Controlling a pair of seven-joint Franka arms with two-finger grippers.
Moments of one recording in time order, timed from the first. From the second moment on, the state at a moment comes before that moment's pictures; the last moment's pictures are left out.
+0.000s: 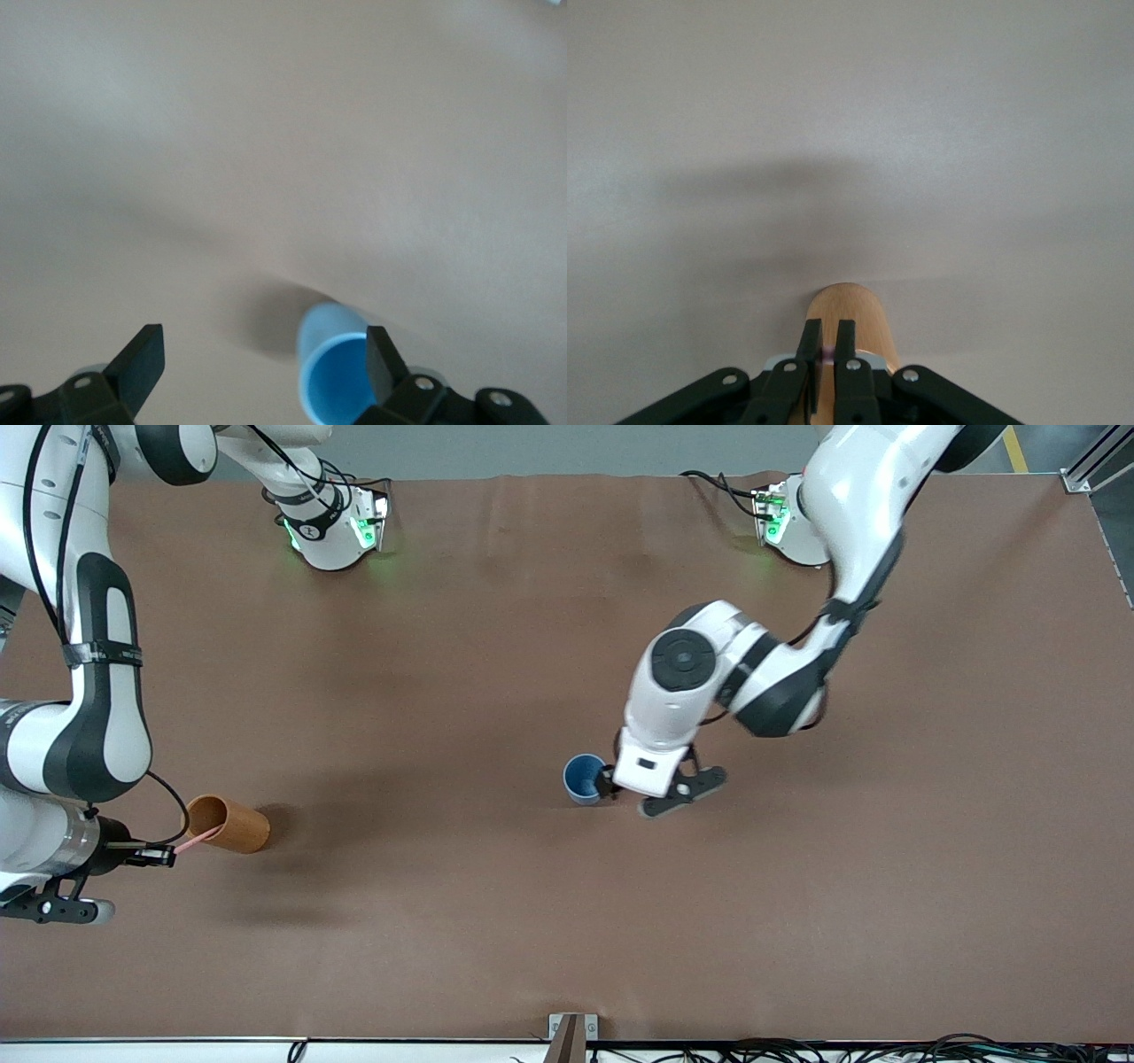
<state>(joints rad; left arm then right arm) -0.25 0.59 -0.43 -1.44 0.29 2.08 -1.14 -0.03 0.68 -0.11 -1.23 0.04 1.89 -0.03</state>
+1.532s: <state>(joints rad) -0.10 0.06 -0.02 -1.46 -0.02 1.57 -0.01 0.06 0.33 0.61 -1.24 -0.28 1.83 0.83</state>
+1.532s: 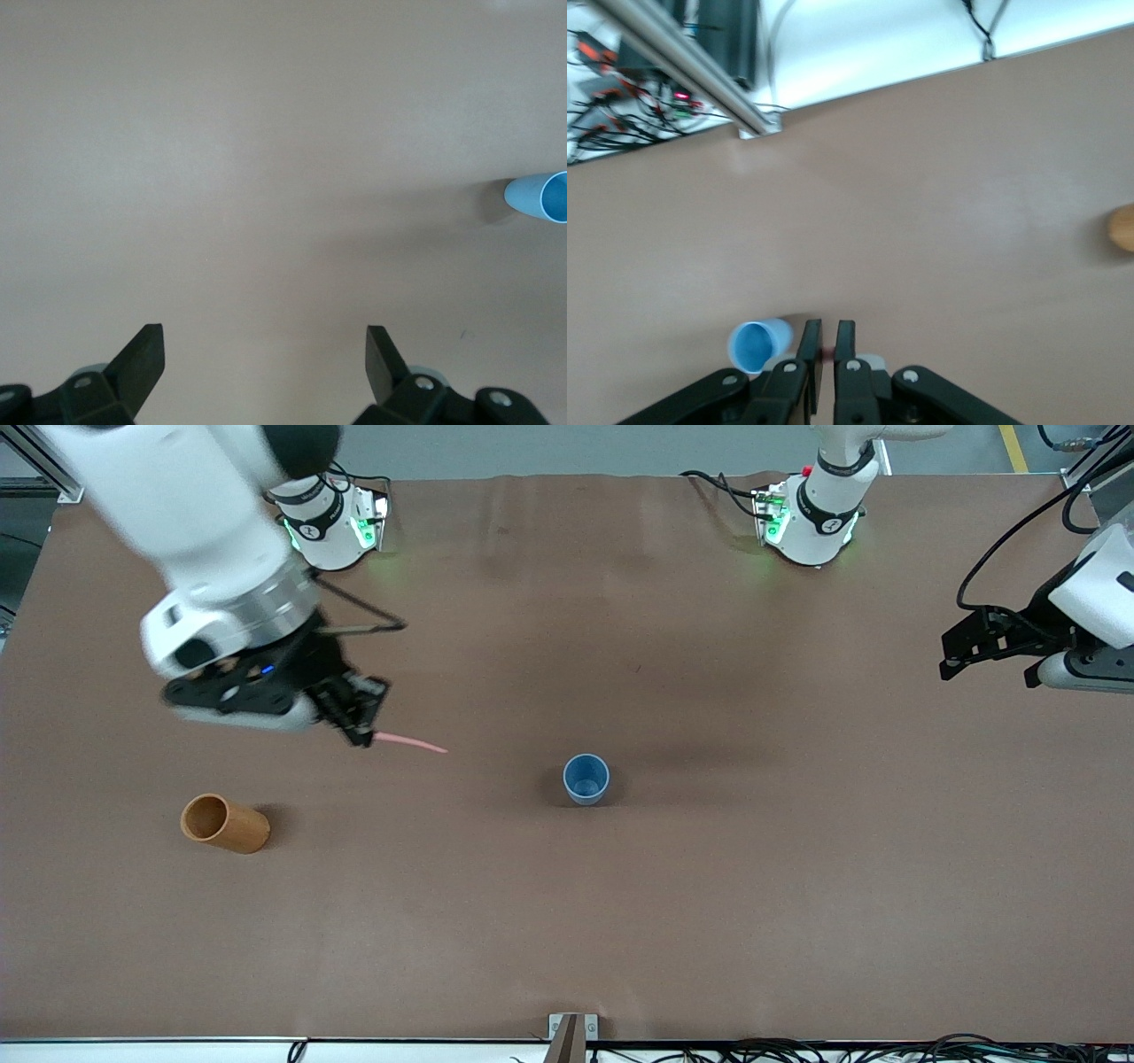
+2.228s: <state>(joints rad) -0.10 0.06 -0.01 -1.47 -0.02 1.57 -0.01 0.32 0.56 0.69 -1.29 -0.74 2.05 1.24</state>
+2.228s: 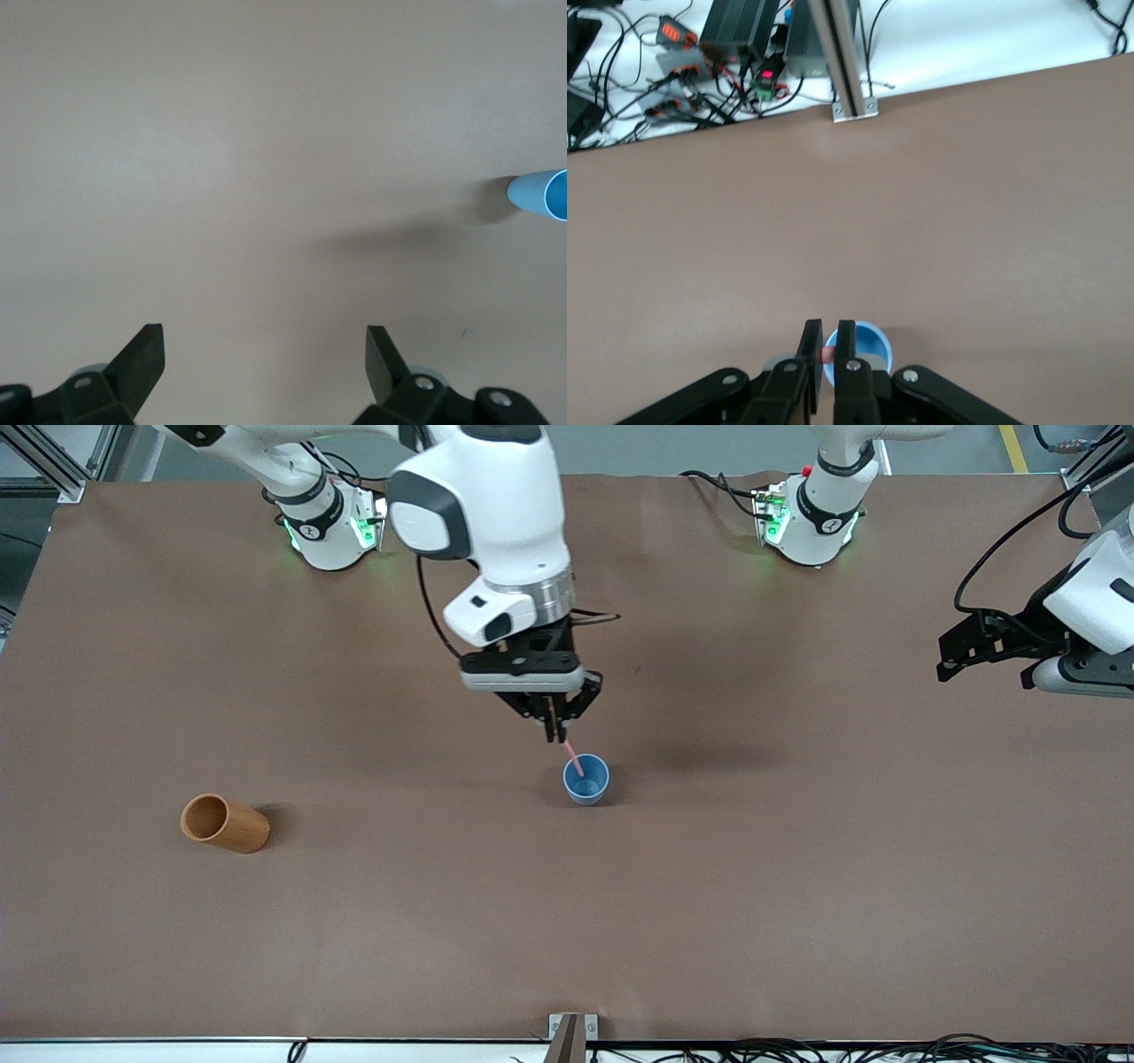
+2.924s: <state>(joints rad) -0.10 0.06 -0.01 -1.47 -0.02 1.57 0.00 0.36 0.59 0.69 -1.40 -0.96 2.09 1.27</state>
